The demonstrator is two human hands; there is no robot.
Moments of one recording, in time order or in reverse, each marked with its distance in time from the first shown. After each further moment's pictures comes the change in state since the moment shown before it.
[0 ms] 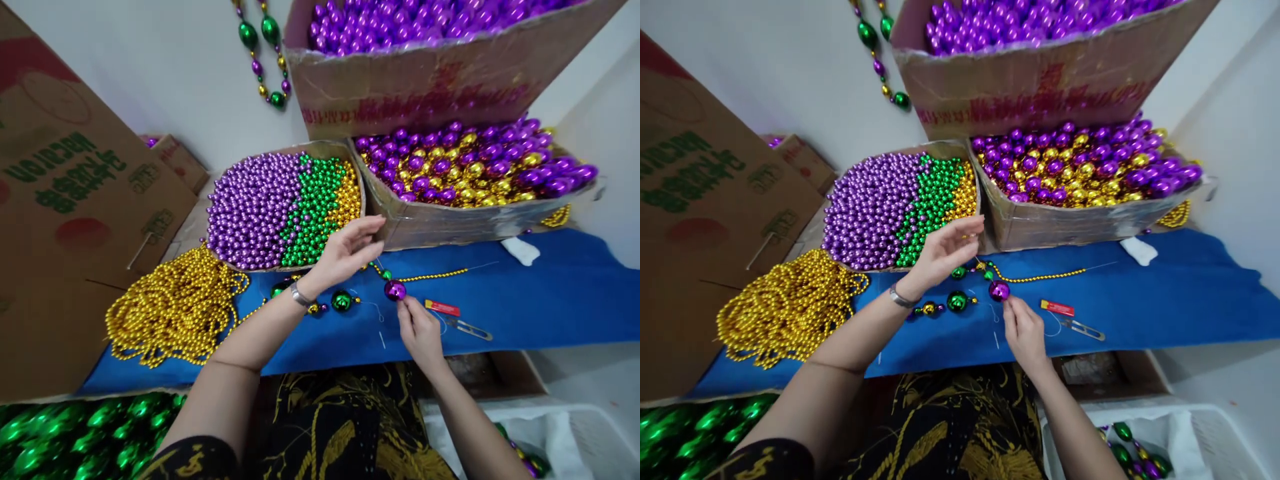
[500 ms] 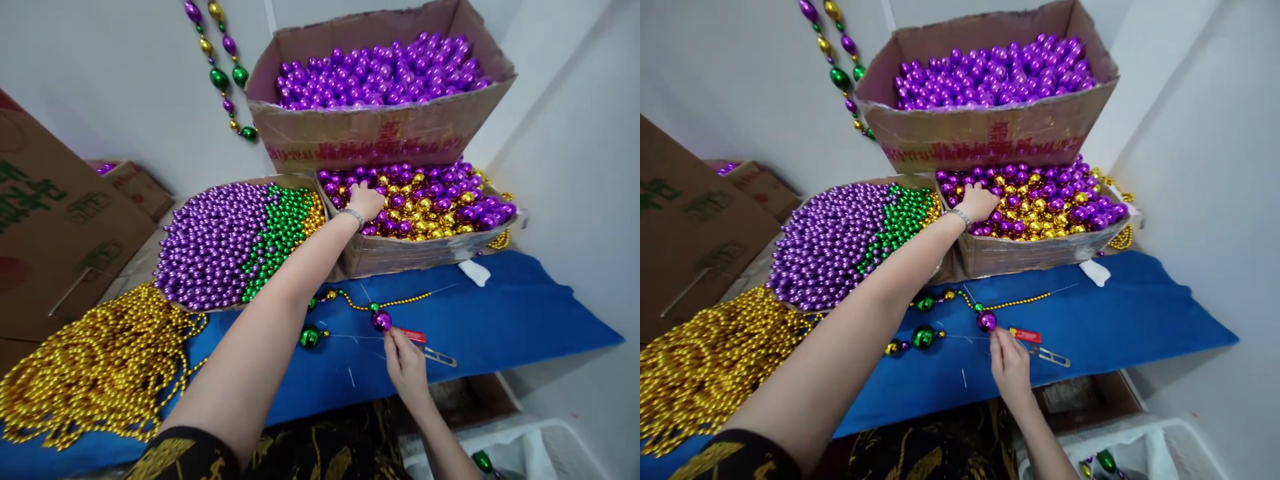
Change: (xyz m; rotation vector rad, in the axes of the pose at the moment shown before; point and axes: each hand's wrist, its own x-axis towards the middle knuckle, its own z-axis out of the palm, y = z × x) left_hand 0.233 -0.048 0.065 1.499 -0.357 -0.045; right_hand -0.007 0.038 -0.021 0.000 0.068 0.062
